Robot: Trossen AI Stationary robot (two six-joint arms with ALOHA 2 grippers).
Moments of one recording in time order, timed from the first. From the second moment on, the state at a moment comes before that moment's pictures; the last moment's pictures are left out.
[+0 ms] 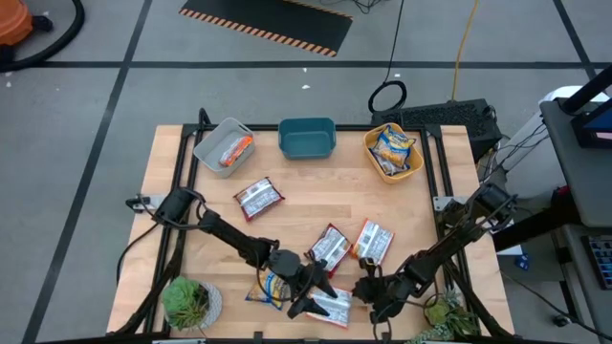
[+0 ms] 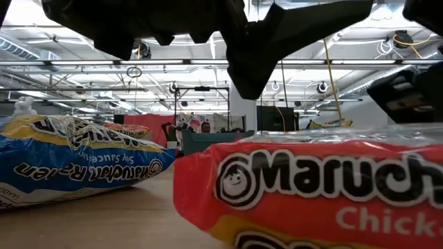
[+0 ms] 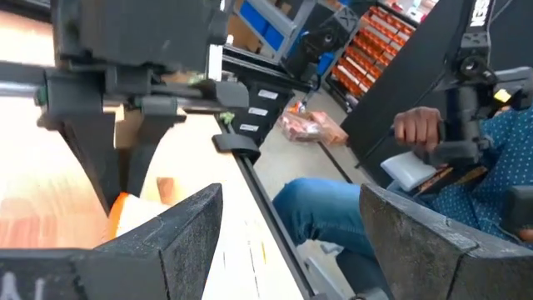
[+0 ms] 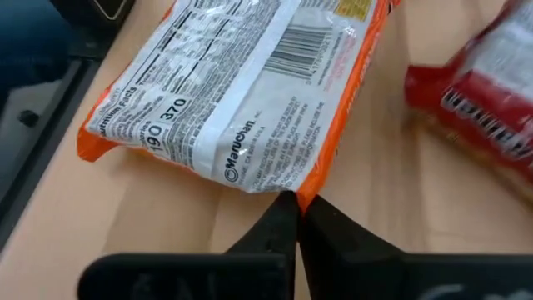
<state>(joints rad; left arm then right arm) -0.41 2.09 1.13 0.77 0.24 -0.43 0.78 1.75 0.75 0.15 0.39 0.51</state>
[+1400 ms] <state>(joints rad) -0.39 1.94 1.14 0.38 0.01 -0.34 0.79 1.62 0.75 0.23 0.71 0.20</state>
